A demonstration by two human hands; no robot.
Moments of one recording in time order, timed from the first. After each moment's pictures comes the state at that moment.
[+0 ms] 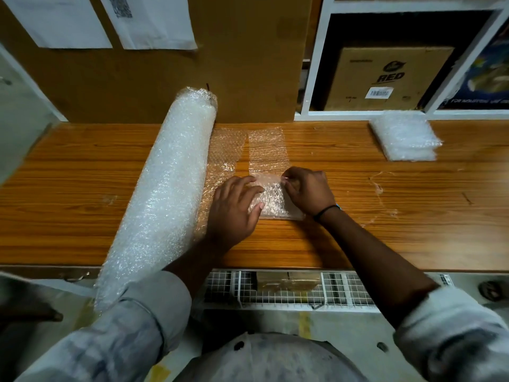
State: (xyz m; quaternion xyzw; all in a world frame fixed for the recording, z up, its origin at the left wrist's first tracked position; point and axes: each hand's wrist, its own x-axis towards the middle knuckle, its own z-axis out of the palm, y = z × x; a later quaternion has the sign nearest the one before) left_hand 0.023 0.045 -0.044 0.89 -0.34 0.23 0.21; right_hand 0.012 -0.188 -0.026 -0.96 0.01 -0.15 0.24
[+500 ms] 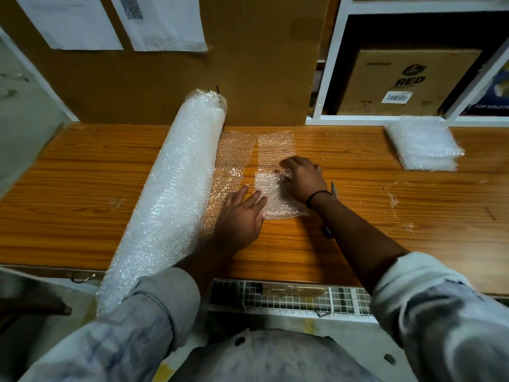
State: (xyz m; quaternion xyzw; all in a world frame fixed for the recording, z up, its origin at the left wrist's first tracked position) left_hand 0.056 0.040 -0.069 0.94 -0.33 0.06 0.06; right_hand 0.083 -0.181 -0.031 -0.99 0.03 -0.04 0.16
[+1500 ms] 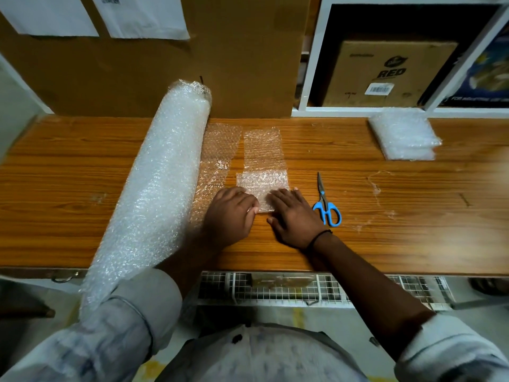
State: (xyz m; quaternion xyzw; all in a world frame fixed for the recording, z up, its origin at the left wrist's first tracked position) left_hand 0.041 0.043 -0.067 0.88 -0.41 0.19 0.18; right_hand -0.024 -0.170 -0.067 -0.98 -0.11 -0.03 0.13
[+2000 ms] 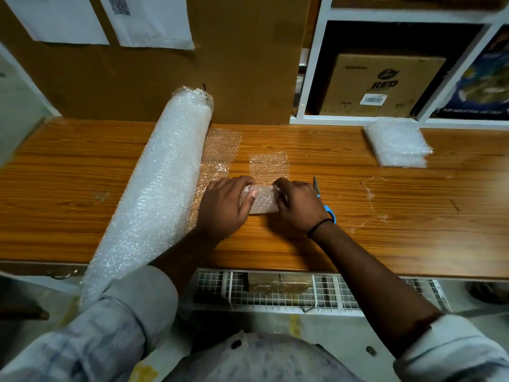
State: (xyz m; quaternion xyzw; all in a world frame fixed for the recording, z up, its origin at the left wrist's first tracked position) left_hand 0.027 0.038 -0.018 0.88 -0.32 0.22 0.26; right_hand -0.014 -0.174 -0.016 -0.97 -0.06 -0.16 0.18
